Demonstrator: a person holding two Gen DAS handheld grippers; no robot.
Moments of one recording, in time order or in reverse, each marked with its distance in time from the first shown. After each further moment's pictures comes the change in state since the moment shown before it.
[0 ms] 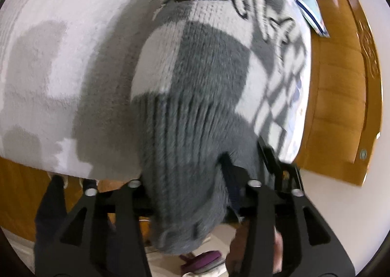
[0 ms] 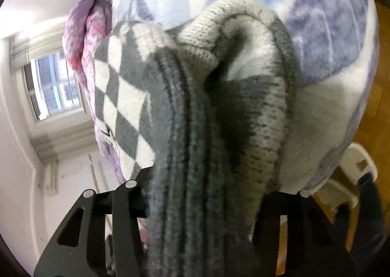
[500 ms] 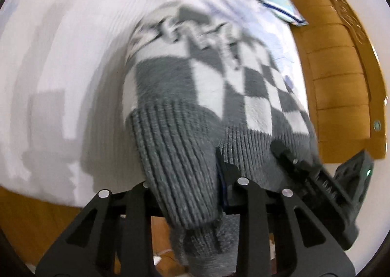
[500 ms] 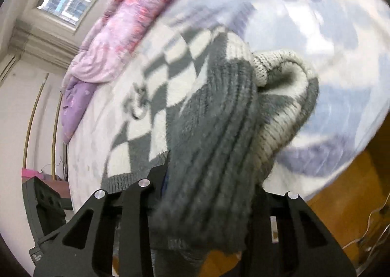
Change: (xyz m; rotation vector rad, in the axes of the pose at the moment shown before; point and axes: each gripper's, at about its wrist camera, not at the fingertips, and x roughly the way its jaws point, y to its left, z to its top) left arm -0.060 -0.090 -0.012 0.308 -0.188 0.115; right arm -0.029 0.167 -0.044 -0.647 -0.066 -0.308
